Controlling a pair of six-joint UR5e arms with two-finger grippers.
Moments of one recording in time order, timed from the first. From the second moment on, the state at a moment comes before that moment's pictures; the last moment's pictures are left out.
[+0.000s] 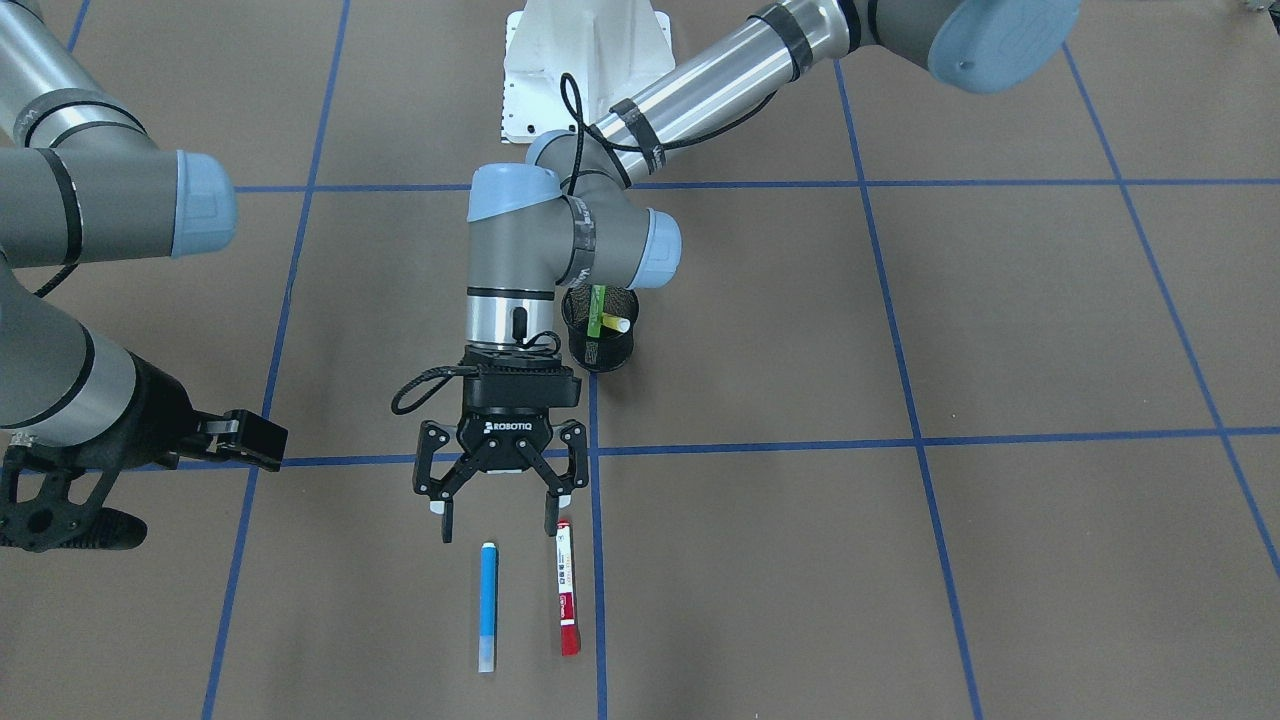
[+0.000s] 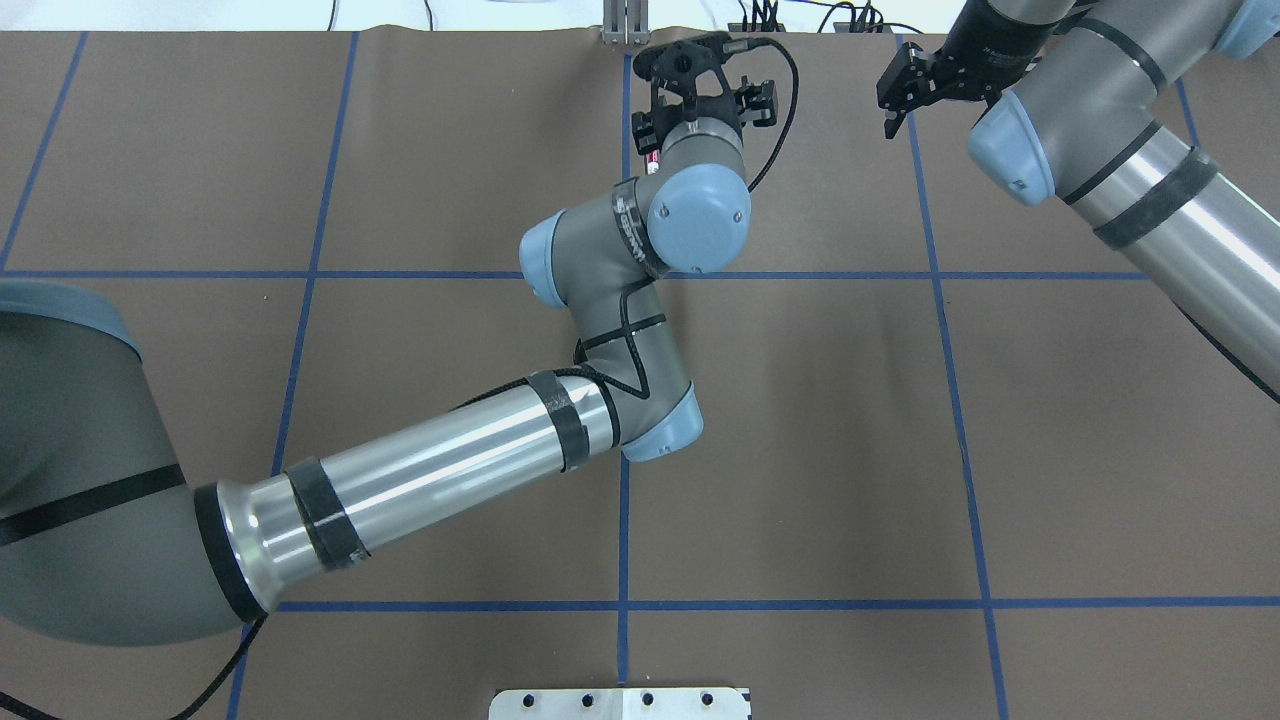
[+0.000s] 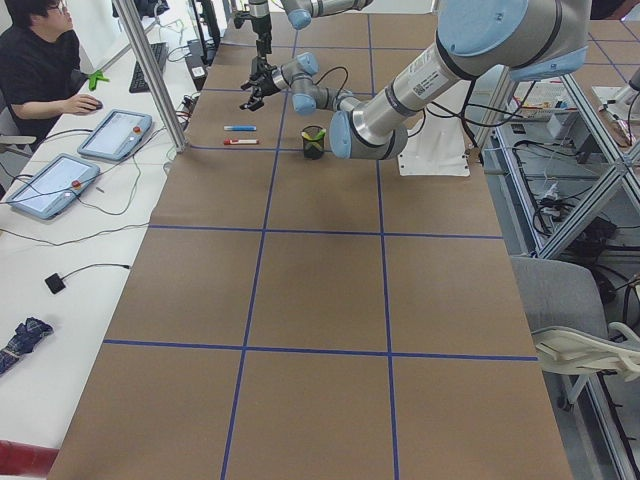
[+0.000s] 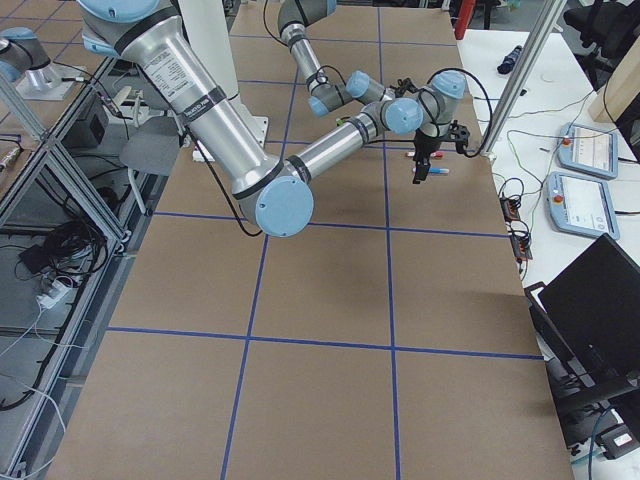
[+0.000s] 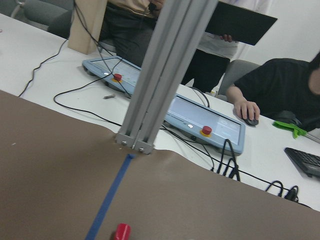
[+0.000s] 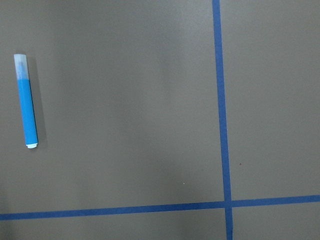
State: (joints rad) left arm -0.55 -2.80 -0.84 -2.32 -1.05 -1.30; right arm 1.08 -0.89 1.46 -1.68 2.29 0.73
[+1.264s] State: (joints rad) left arm -0.99 -2.43 -1.31 -1.92 -1.98 -0.89; right arm 1.02 -0.85 1.52 -1.68 2.34 0.79
